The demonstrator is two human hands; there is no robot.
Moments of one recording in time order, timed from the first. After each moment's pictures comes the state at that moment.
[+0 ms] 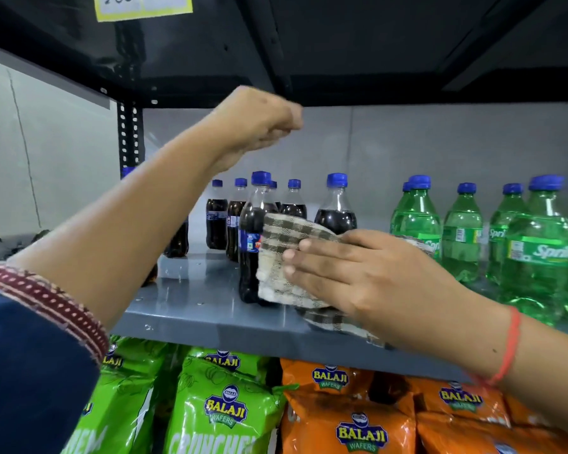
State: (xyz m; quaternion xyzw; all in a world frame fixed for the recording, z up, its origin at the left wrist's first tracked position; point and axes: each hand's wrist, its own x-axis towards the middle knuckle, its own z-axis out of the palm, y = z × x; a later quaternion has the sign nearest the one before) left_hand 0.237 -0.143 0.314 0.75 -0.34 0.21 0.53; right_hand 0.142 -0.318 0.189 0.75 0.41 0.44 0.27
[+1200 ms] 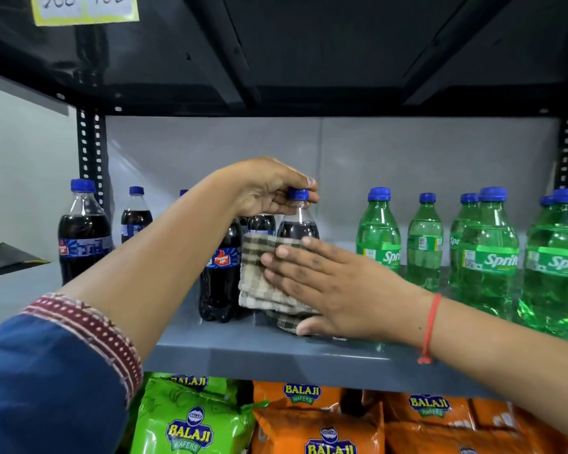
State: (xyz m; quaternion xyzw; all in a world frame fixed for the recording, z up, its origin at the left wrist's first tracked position) left_hand 0.252 -0.208 0.288 0.76 -0.29 -0.03 0.58; right_hand 0.190 -0.353 0.184 0.74 0.29 0.42 0.43
